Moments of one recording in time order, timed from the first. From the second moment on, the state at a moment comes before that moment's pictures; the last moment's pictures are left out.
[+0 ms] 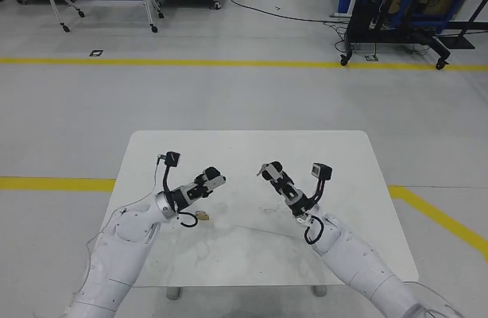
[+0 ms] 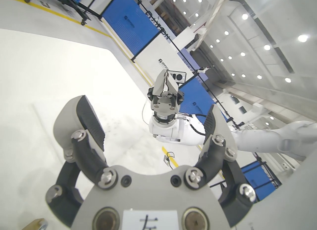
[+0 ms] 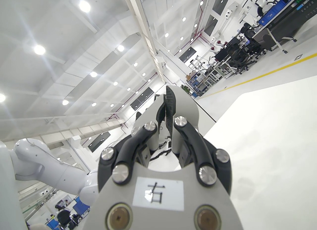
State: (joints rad) left arm 1.21 -1.19 -1.23 -1.33 -0.12 -0.69 -0.75; right arm -1.13 -1.22 0.78 -1.09 -0.03 -1.01 -0.22
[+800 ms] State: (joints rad) left arm 1.02 -1.24 -1.04 -1.11 -0.21 -0.87 -0.86; right arm -1.15 -1.23 0.78 -1.11 0.14 -0.87 -0.04
